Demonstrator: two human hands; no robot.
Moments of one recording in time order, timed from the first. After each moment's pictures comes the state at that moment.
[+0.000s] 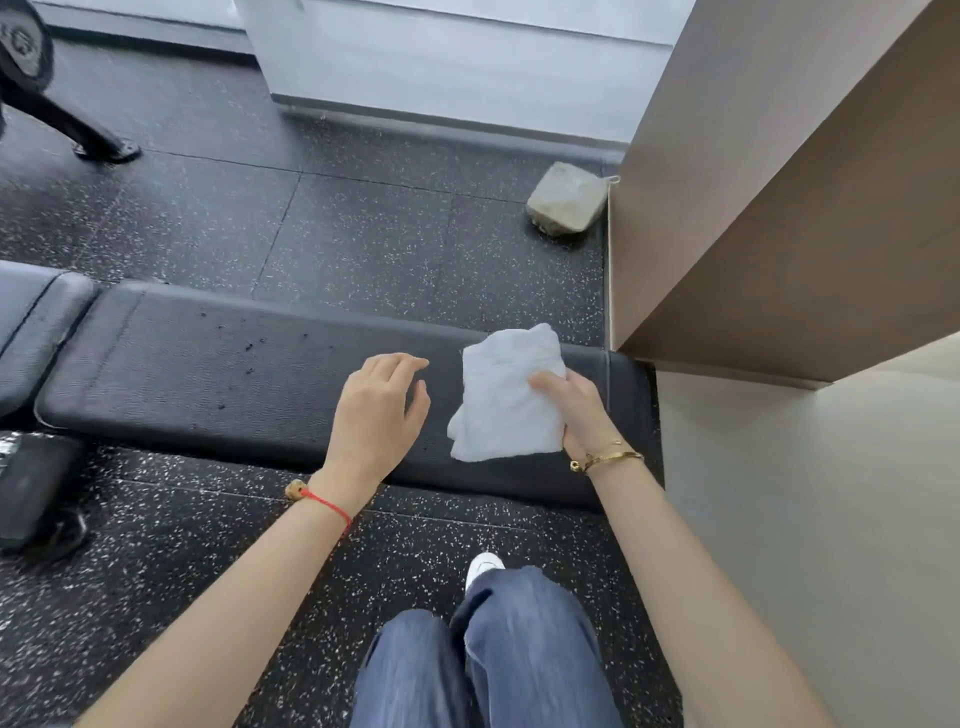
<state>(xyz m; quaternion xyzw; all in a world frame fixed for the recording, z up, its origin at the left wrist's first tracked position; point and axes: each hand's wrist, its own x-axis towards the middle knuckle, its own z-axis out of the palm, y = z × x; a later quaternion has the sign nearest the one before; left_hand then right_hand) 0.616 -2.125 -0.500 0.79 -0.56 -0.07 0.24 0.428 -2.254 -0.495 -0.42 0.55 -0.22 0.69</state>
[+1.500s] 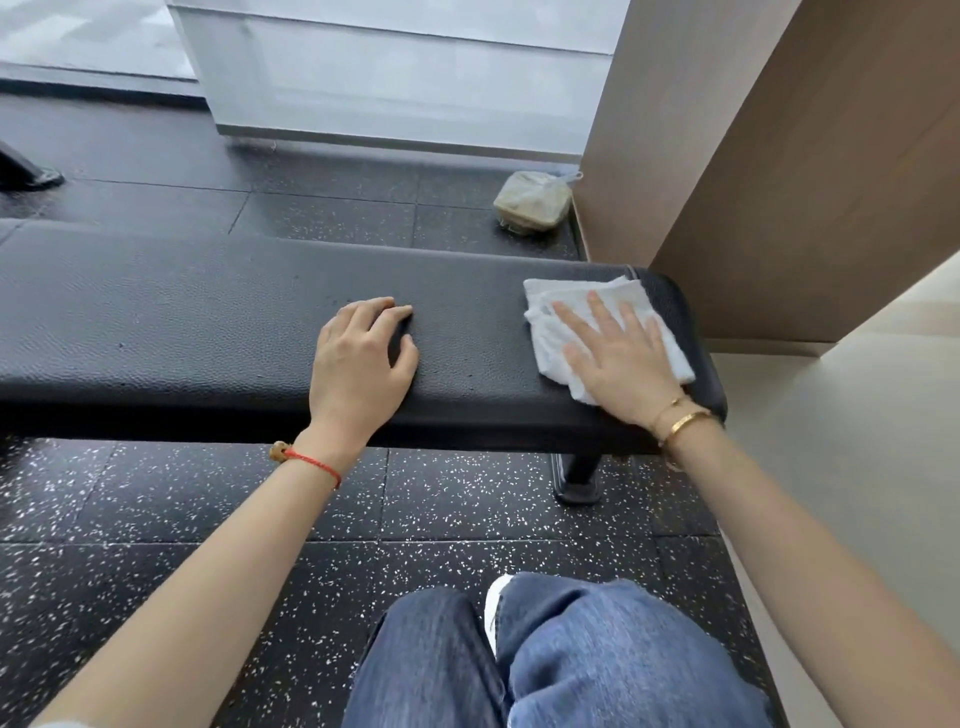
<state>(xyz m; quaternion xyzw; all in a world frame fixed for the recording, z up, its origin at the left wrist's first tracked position) 0.643 -2.122 -0.683 0.76 -0.57 0.06 0.30 0.374 -2.248 -0.660 -0.86 0.51 0.00 0.05</state>
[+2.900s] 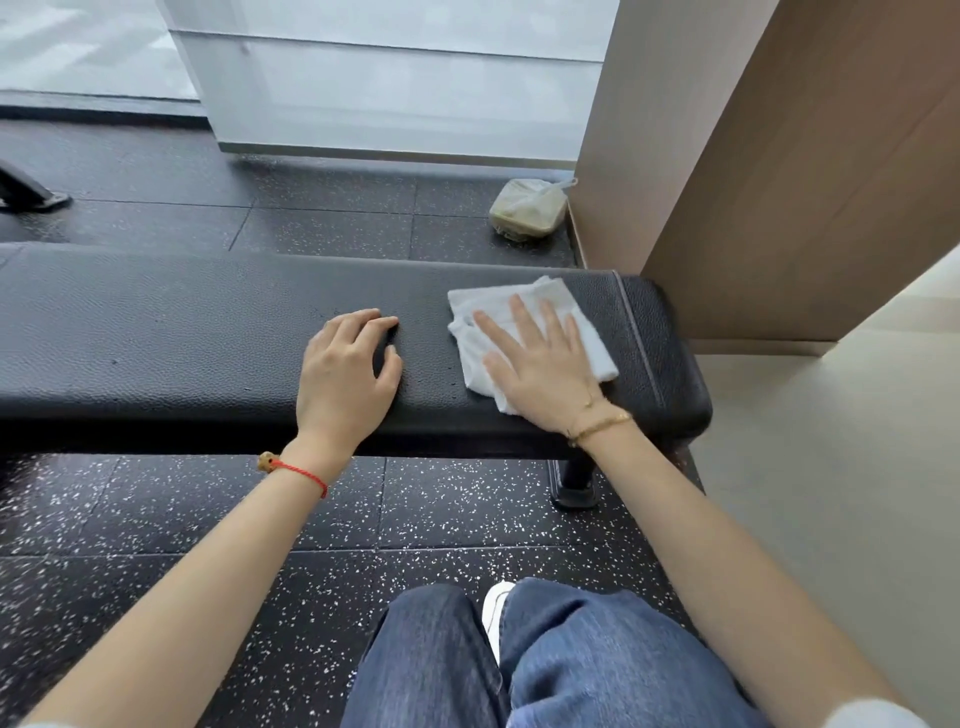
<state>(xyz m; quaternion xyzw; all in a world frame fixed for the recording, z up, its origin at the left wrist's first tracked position) 0.643 -2.123 -0.686 0.77 -0.57 0.08 0.28 0.431 -2.221 -0.663 -0.89 0.45 -0.03 0.04</state>
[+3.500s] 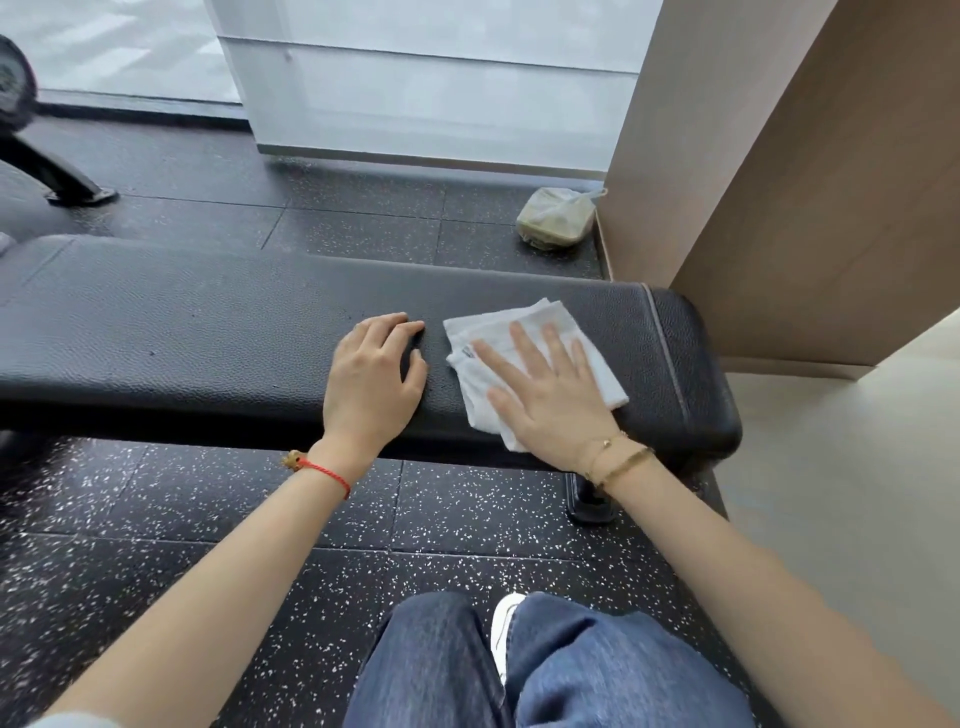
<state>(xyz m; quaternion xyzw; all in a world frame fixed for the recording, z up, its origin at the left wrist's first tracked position) 0.639 -2.122 -0.683 0.77 -0.57 0.08 0.27 0.431 -2.197 -0.665 -0.92 0.38 -0.02 0.05</state>
